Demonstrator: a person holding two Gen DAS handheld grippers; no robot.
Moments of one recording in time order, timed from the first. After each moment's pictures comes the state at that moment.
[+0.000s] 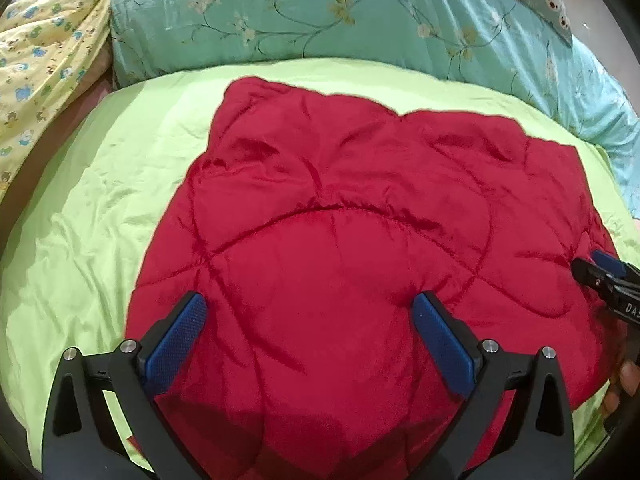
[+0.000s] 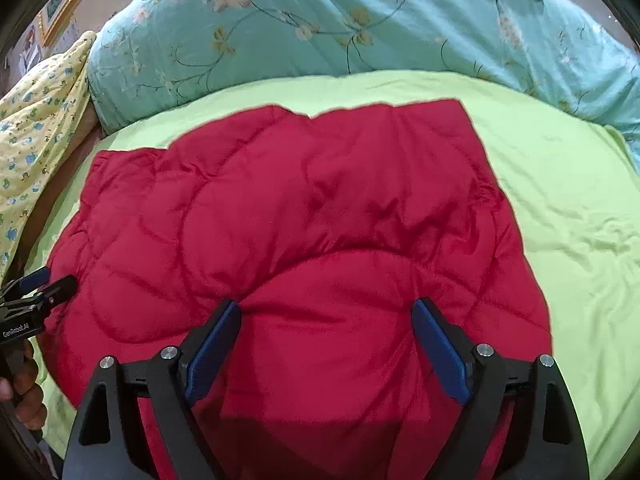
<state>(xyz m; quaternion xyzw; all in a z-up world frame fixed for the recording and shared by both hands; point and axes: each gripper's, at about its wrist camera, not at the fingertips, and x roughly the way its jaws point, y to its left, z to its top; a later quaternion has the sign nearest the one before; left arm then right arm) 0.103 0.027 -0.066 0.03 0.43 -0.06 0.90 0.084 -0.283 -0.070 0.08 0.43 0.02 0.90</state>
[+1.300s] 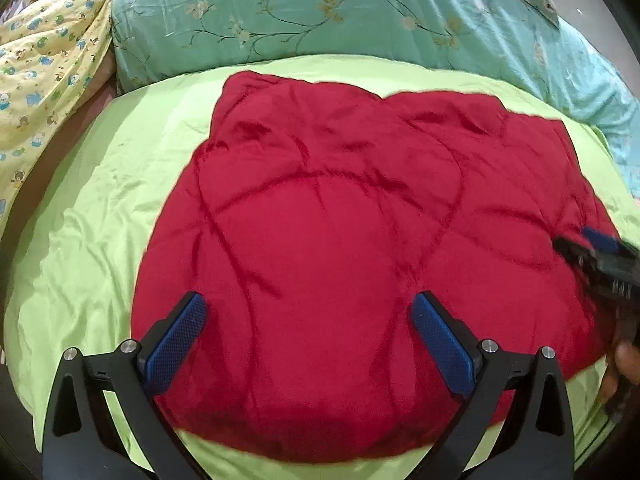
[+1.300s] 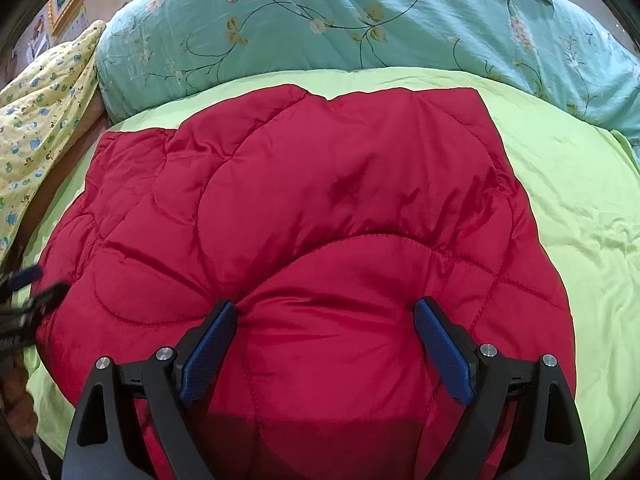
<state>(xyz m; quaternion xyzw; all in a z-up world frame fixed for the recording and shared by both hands) 0.060 0.022 -0.067 0.06 0.43 -0.06 0.90 0.070 -0.260 -0.073 0.06 0.42 0.01 0.90</state>
